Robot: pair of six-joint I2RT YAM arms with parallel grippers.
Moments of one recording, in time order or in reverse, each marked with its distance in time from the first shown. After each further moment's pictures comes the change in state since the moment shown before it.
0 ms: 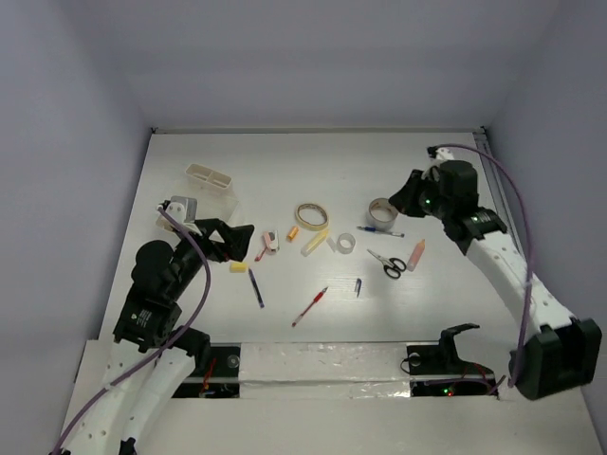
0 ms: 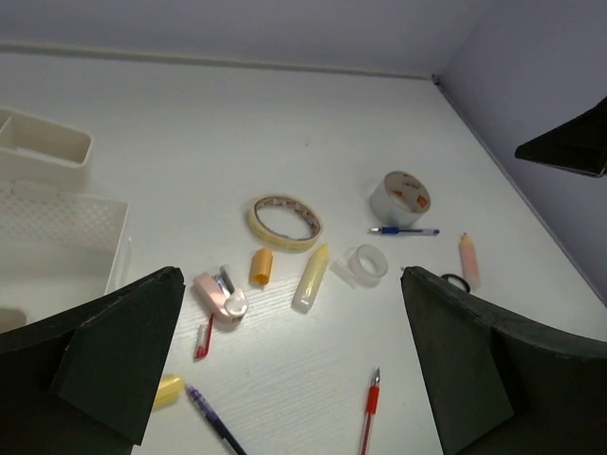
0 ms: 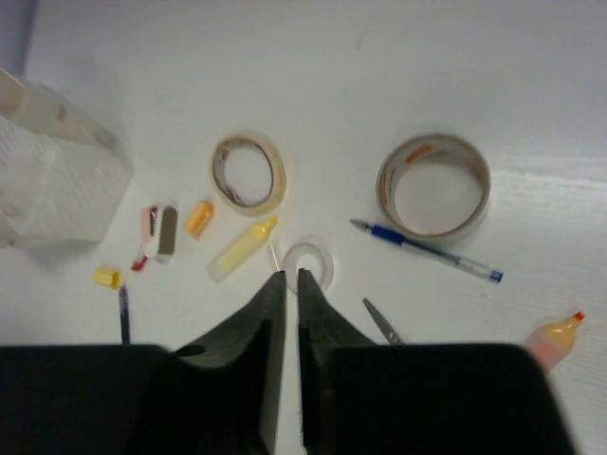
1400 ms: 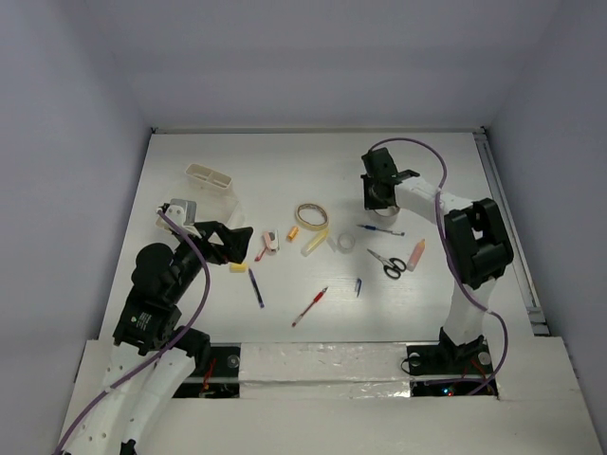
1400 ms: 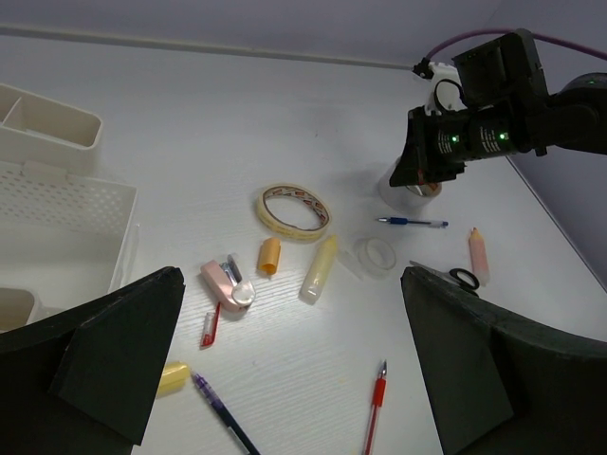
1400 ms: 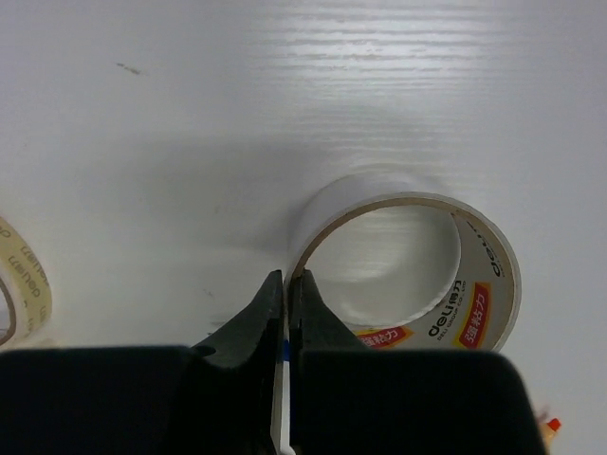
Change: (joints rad) left arm 0.000 -0.024 -0.028 -0.035 -0.023 0.000; right arm 0.202 0.844 0.374 -0.084 0.454 -0.110
